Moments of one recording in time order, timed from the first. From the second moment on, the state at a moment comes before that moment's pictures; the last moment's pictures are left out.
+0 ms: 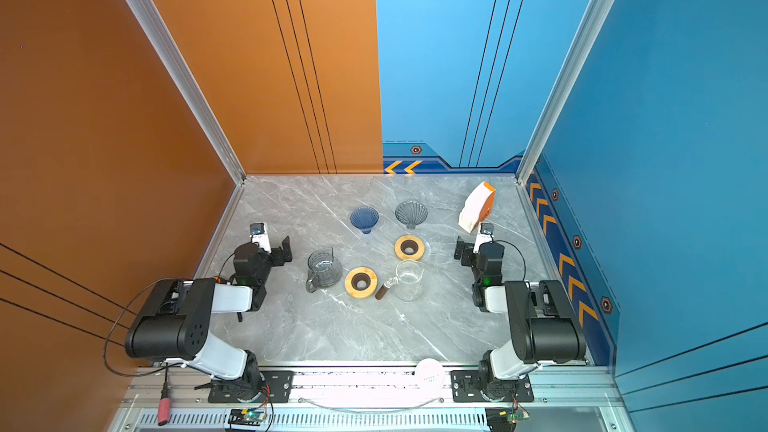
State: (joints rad) left arm 0.04 1.55 0.36 0.87 -0.05 -0.03; right arm 0.01 1.53 0.36 0.82 0.10 0.08
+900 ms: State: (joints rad) left arm 0.00 1.21 0.54 0.55 -0.01 -0.04; right arm 0.03 1.26 0.31 0.75 0.21 0.08
